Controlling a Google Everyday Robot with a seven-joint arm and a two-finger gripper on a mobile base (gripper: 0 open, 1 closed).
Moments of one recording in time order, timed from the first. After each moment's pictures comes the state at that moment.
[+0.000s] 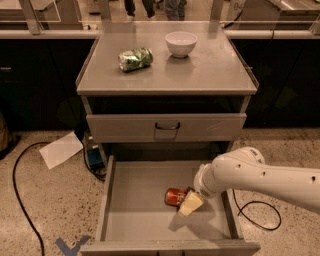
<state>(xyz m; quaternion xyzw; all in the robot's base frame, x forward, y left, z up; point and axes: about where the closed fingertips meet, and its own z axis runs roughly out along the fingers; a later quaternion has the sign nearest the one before) 0.507 -0.117 0.554 -0.50 0.84 0.06 0.20</state>
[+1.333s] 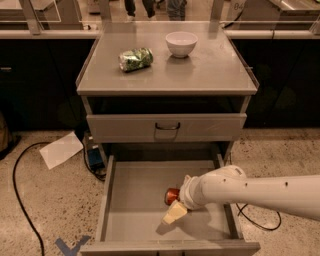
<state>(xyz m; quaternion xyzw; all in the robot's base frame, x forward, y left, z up) 0.503 -0.069 0.498 -0.48 0.84 0.12 0.24</state>
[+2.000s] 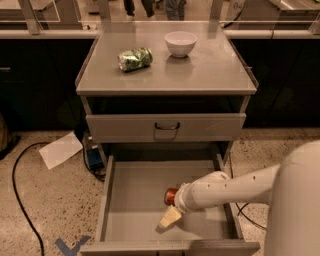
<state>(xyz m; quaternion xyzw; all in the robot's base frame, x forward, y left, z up) 0.515 -0.059 0.424 -0.47 0.85 0.12 0.22</state>
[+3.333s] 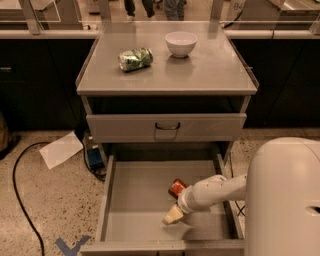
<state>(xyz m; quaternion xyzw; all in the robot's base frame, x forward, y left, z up) 0.536 -0.074 0.358 -0.42 0.88 0.12 0.19</state>
